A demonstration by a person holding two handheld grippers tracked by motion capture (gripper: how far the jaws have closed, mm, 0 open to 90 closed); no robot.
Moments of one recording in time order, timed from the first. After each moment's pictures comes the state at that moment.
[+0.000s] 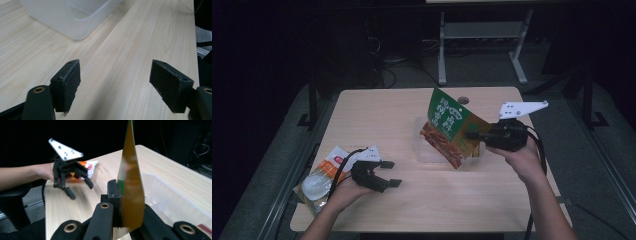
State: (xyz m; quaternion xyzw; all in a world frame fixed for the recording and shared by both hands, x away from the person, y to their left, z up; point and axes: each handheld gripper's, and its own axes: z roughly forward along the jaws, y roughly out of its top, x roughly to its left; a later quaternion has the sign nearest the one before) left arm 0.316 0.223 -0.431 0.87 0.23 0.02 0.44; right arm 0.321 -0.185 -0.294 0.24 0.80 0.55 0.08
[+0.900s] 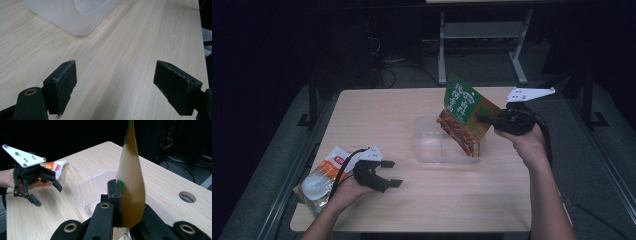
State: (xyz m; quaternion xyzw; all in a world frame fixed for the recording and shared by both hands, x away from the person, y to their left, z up) left arm 0.323 0.221 -0.441 0.87 0.23 0.01 0.44; right arm 0.353 -0.208 -0.293 0.31 0.79 0.51 0.13
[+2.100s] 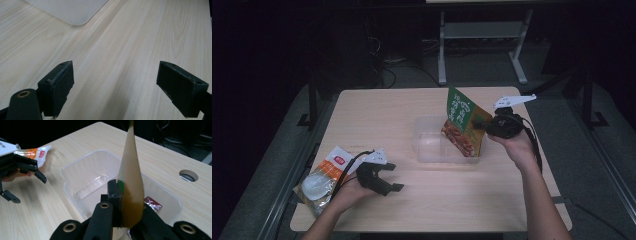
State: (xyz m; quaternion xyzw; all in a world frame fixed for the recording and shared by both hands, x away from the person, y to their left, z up) left arm 0.321 0.213 -0.448 0.89 0.22 0.01 0.40; right arm 0.374 -0.199 -0.335 0.35 0.80 0.47 0.12
